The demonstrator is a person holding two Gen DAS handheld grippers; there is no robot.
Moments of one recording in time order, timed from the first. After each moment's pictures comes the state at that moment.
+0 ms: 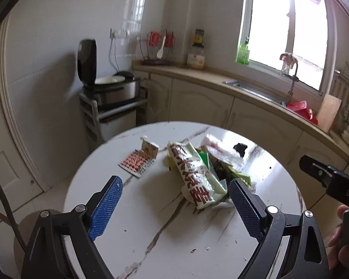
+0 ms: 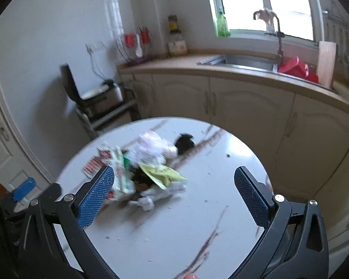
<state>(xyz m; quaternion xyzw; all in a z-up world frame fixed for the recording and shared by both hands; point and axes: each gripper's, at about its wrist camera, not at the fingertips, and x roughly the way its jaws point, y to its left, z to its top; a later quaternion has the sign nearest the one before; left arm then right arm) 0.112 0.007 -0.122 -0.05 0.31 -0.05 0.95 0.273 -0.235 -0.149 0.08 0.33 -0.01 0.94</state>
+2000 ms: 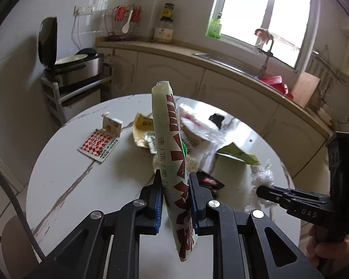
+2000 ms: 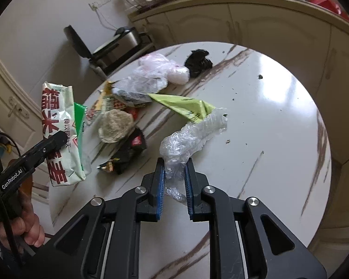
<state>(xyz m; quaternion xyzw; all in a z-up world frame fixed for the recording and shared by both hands) 0.176 0.048 -0.134 -0.04 0.36 -0.17 0.91 0.289 -0.263 -0.248 0.16 0.47 0.12 0.86</state>
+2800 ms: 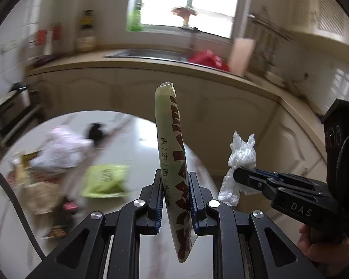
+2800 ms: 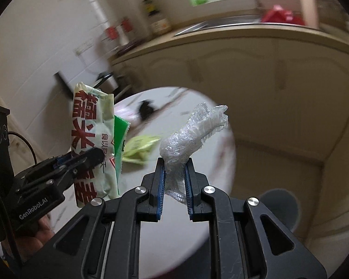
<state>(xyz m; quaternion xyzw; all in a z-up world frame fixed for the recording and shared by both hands) 0.145 -0.146 -0.099 0.04 0.36 -0.33 0.87 0.204 -0.386 -0.203 0.20 0.38 0.02 0.90</state>
